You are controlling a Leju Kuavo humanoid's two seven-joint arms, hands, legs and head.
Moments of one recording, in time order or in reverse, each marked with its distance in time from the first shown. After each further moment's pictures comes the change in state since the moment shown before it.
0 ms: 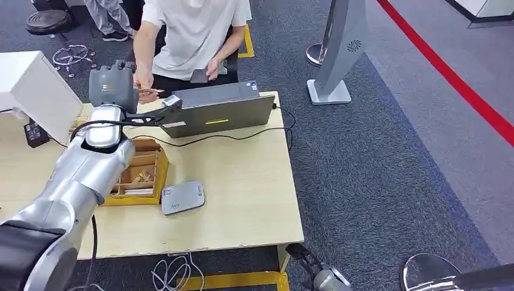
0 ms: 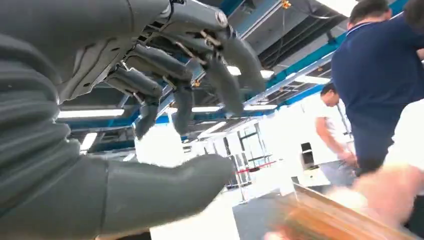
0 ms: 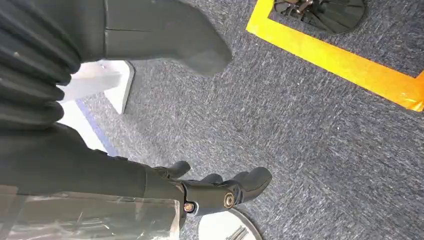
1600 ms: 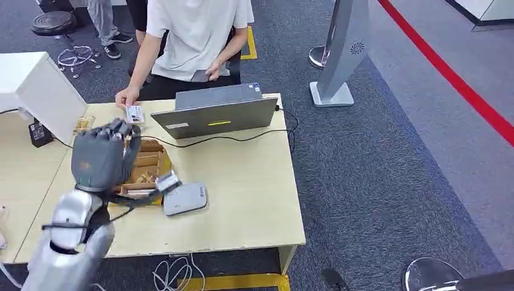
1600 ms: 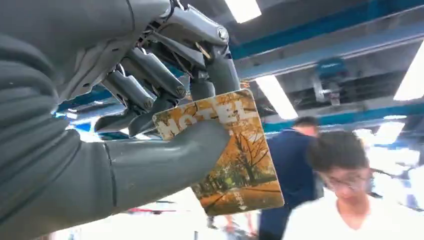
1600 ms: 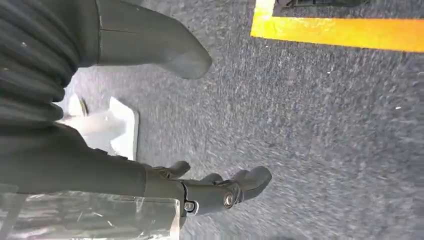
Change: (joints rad) left arm 0.573 0.202 -0.020 -1.025 0.180 0.010 -0.291; right arm 0.157 -0.068 -0.173 -0.035 -0.092 -0.093 -0.133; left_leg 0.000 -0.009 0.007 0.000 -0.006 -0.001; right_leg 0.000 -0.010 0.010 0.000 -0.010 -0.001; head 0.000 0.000
